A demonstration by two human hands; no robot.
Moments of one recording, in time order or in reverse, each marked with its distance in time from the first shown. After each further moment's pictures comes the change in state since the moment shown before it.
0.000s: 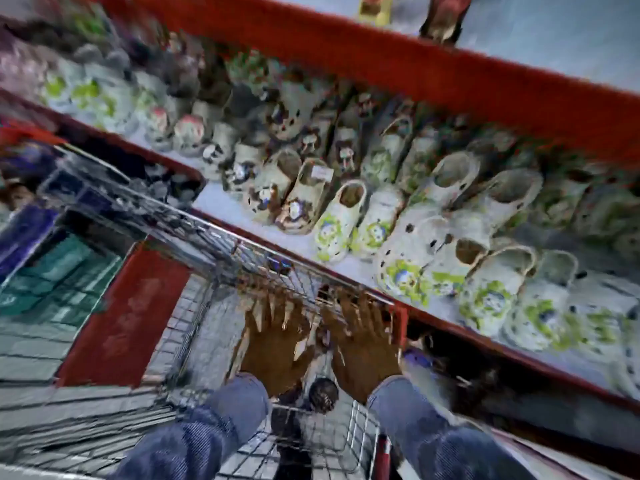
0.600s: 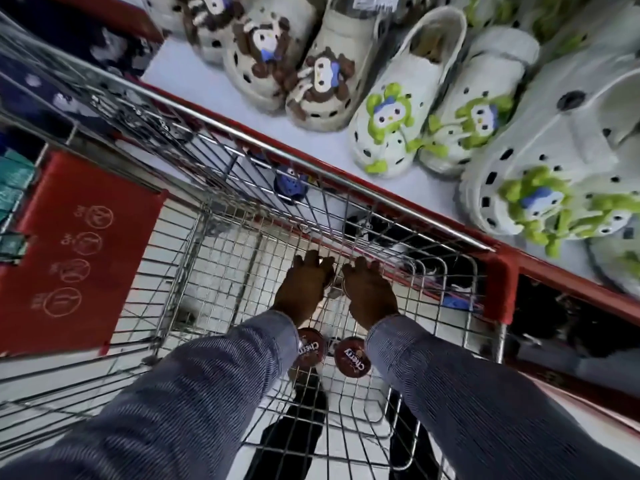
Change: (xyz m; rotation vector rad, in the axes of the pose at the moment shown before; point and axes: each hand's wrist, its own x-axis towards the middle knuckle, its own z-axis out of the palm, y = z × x) left_hand 0.128 -0.073 0.161 0.042 -0.255 0.108; right_hand 0.105 0.014 0.188 -0.078 -0.299 0.176
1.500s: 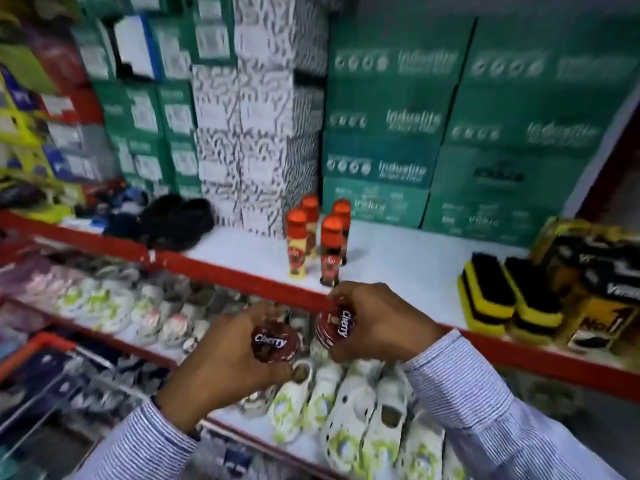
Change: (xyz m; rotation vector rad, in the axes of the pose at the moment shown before) left_hand -0.298 0.198 -0.446 -0.421 0.698 0.197; right_hand -0.304 0.068 -0.522 0.328 0.536 -0.221
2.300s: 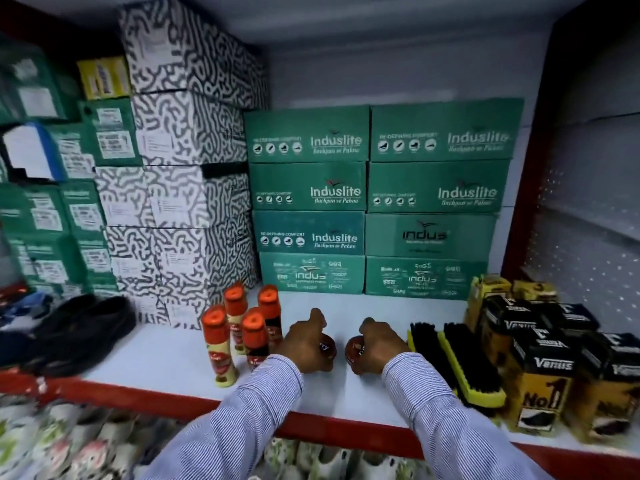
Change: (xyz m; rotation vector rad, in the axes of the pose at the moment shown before) left_hand 0.244 0.125 0.103 0.240 -0.192 0.125; right_hand 0.093 0.163 -0.067 -0.065 0.115 0.485
